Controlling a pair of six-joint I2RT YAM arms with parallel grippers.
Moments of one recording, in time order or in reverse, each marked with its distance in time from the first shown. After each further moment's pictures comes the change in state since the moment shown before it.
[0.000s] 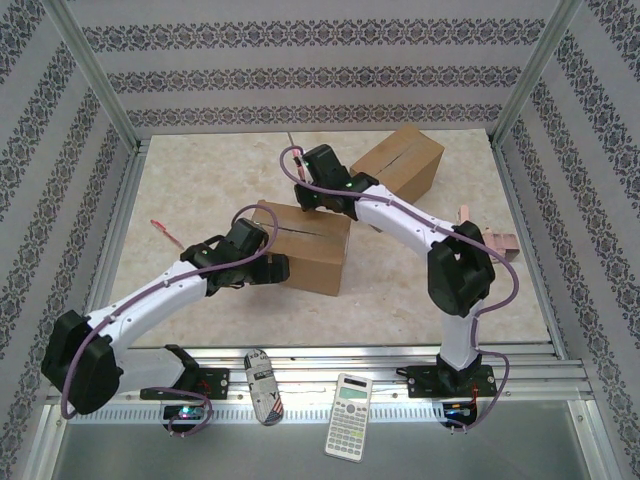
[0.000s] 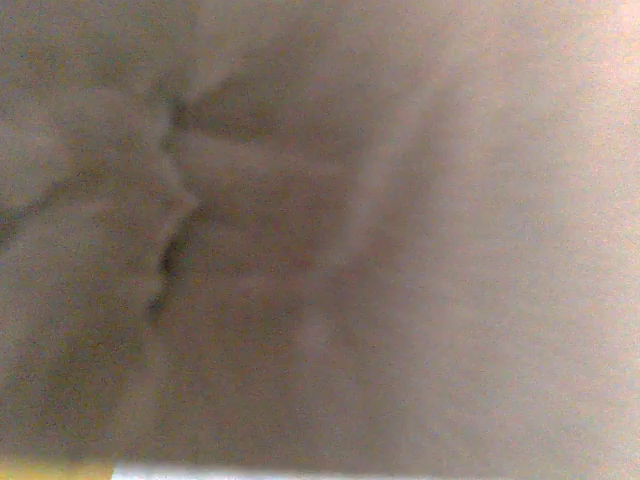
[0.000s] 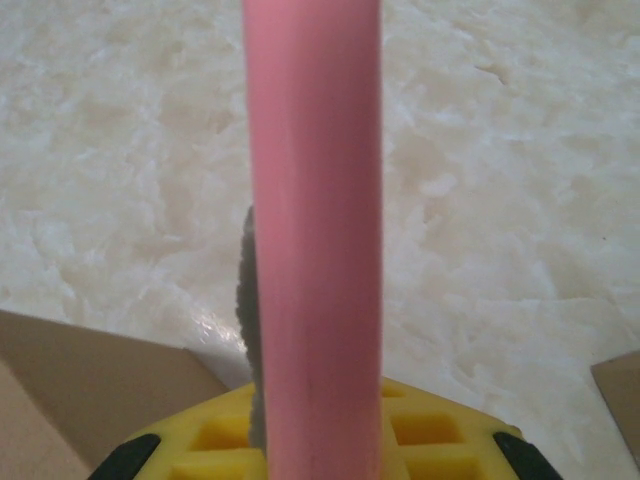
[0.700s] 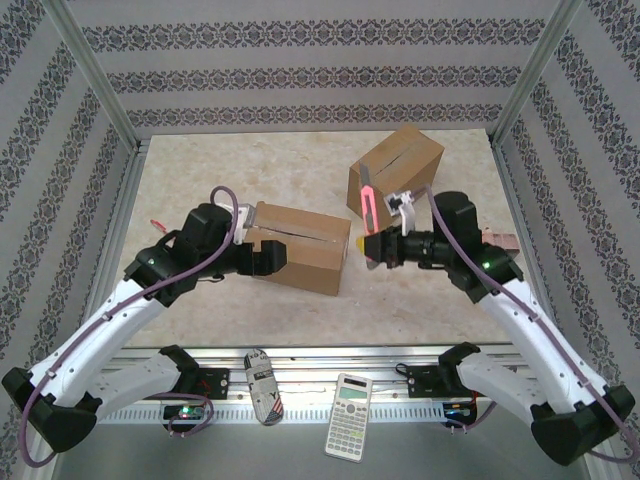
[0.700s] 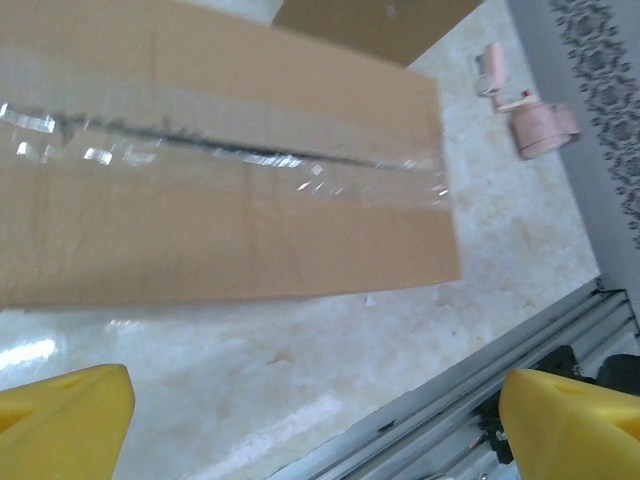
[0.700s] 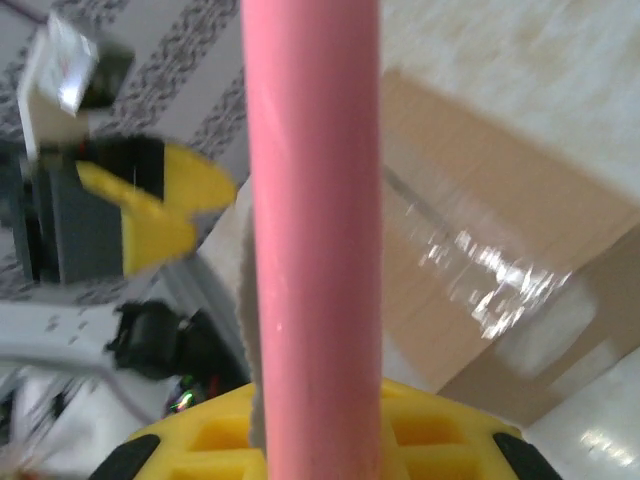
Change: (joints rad) left arm 0.000 -0.221 0.240 -0.148 0.184 0.109; right arm -0.233 -1.009 -0.683 -0.096 -0.754 0.172
